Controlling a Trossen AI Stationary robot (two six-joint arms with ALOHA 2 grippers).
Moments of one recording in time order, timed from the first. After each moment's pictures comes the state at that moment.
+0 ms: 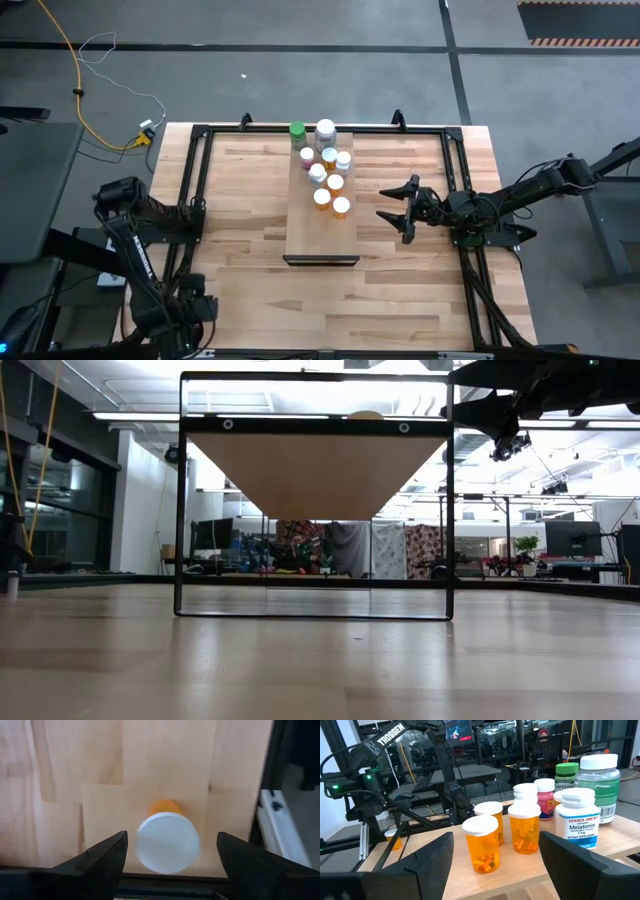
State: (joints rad) left arm -1.09 1.65 1.14 -1.03 -0.09 -1.25; right arm 0.26 0.83 0.29 0.56 0.45 0.13
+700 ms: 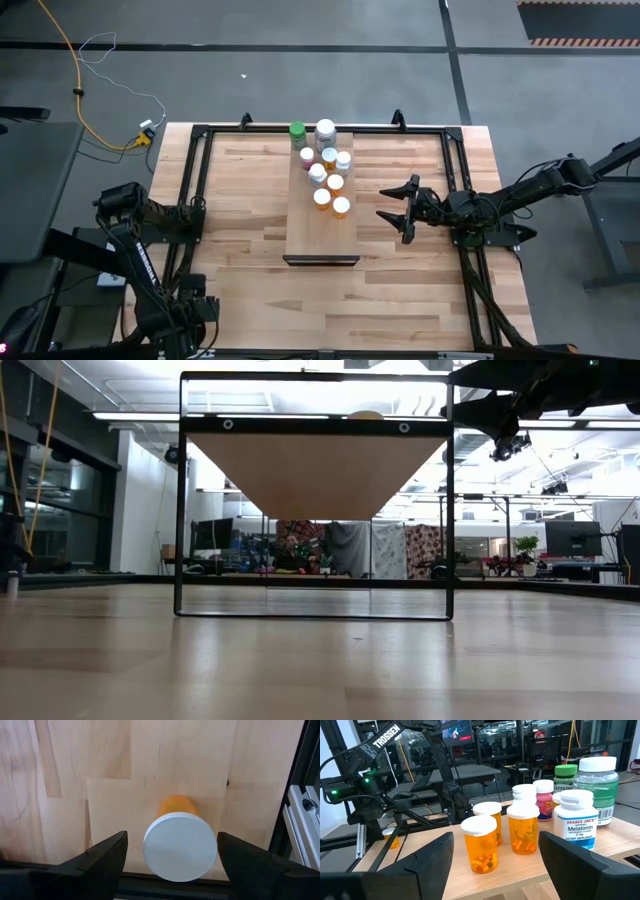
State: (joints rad) left arm -1.09 1.70 1.14 -1.05 -0.07 -1.24; right arm 0.26 0.83 0.29 0.56 0.45 0.11
